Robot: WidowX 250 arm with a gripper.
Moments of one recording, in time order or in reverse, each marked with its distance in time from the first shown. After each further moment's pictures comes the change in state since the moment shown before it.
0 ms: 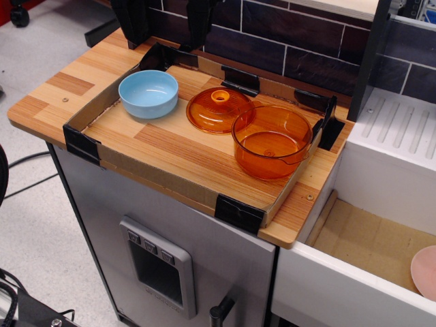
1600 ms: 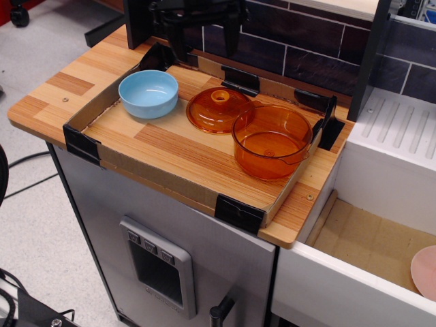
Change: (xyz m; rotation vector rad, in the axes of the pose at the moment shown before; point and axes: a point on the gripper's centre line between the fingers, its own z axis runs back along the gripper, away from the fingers) arm 0.106 -0.007 -0.089 -0.045 -0.047 0.272
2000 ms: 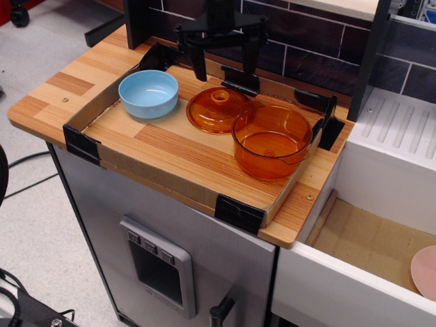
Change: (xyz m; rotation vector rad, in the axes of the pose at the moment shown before) arm -0.003 -0.017 -0.025 0.033 0.024 0.006
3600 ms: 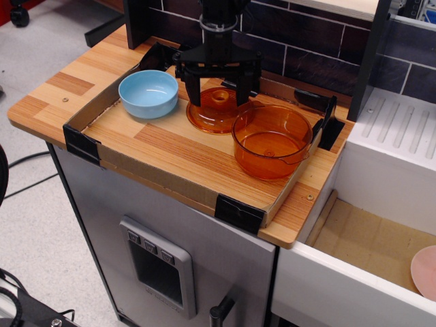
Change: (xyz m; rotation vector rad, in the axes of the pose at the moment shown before) arm -0.006 0.011 -0.034 0.071 -0.047 -0.048
